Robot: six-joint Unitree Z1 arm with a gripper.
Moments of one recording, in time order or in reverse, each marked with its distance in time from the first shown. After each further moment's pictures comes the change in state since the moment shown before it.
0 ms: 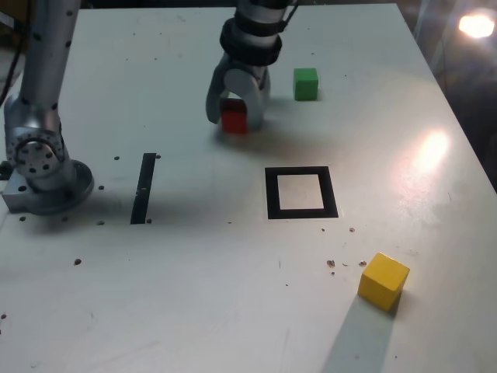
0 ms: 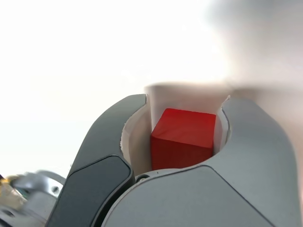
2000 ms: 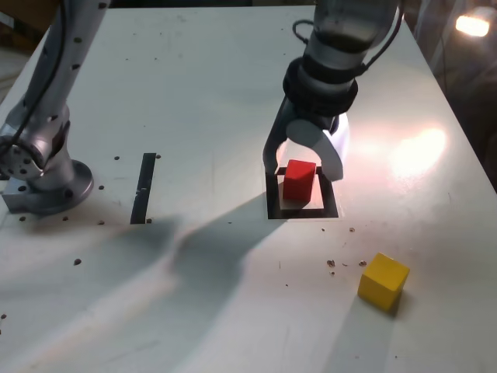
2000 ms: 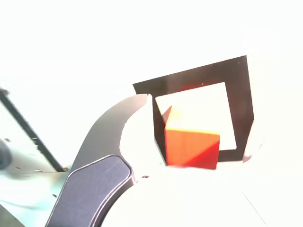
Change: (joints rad) arm -0.399 0.119 -0.302 0.178 -0.040 -0.312
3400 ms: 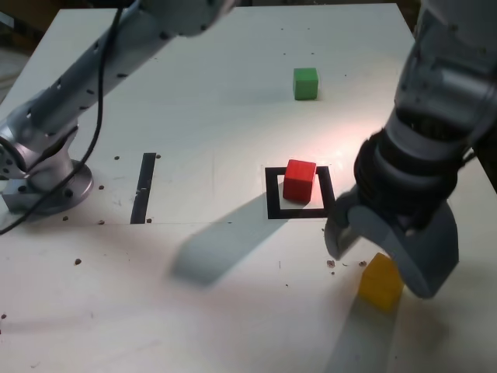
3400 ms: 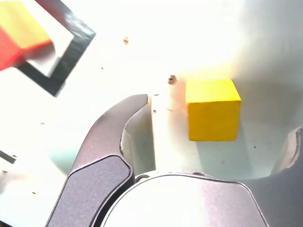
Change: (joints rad) arm -0.344 0.302 -0.637 0.252 -0.073 0.118
